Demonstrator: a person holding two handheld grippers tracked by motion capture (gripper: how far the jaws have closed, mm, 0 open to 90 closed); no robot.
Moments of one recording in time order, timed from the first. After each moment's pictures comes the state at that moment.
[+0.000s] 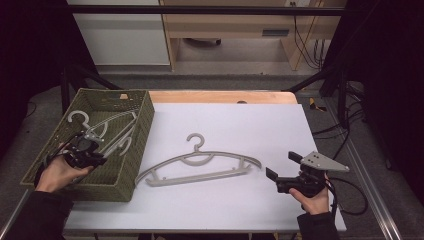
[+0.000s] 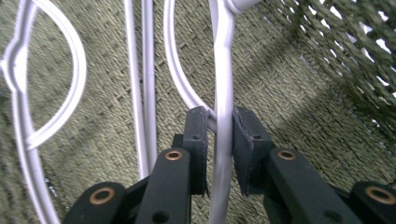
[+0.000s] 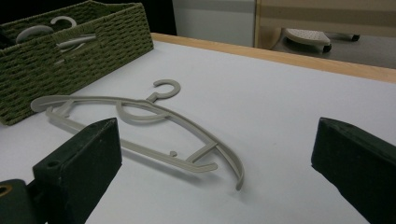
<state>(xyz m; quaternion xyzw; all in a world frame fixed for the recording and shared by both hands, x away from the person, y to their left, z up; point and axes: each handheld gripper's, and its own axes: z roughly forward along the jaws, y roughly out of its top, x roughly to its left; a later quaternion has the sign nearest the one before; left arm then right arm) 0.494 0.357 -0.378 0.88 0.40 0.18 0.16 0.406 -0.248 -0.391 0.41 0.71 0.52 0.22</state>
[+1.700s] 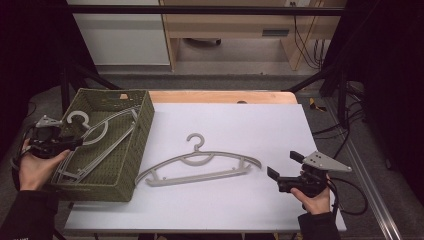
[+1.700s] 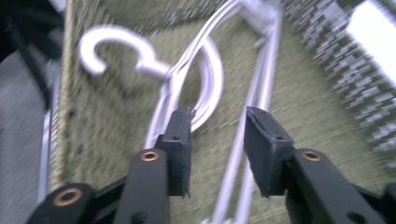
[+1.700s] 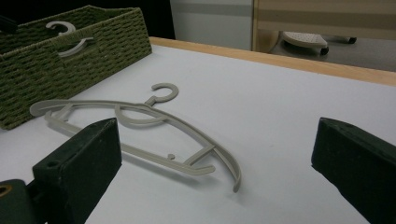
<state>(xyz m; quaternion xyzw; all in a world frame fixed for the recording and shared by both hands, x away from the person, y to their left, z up) 0.485 0.418 -0.347 0.75 0.52 0.26 0.31 0.406 -0.251 -0.389 0.41 0.71 0.53 0.23</state>
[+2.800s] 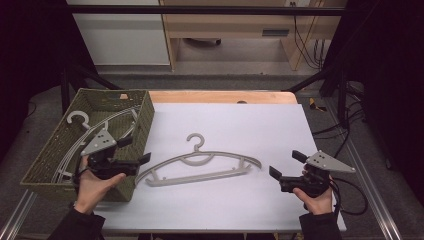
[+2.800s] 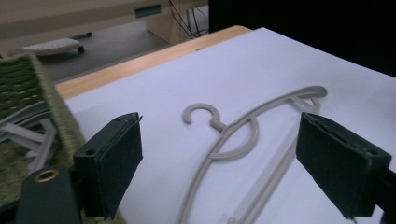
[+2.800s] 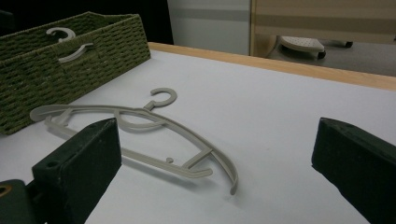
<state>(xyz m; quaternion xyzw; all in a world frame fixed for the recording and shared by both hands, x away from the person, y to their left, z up) 0.440 0.261 -0.349 0.77 0.34 0.21 0.49 0.403 -0.255 -0.387 0.41 0.70 0.53 0.23</state>
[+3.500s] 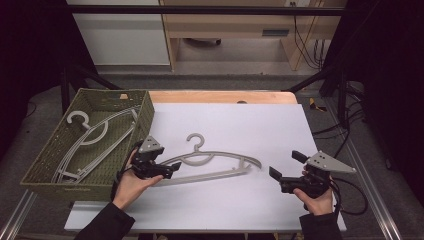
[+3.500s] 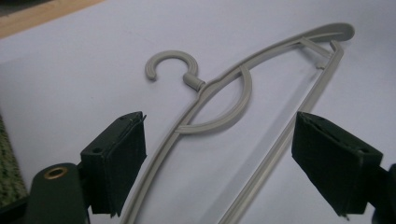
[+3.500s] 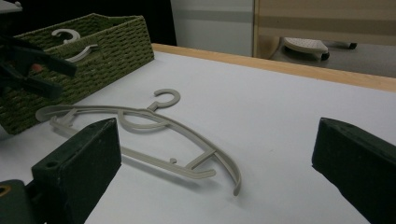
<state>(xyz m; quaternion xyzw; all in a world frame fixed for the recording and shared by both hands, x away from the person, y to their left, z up) 0.470 0.188 -0.403 0.83 0.36 0.16 0.39 0.402 -0.255 -0.386 0.41 0.70 0.54 0.23</state>
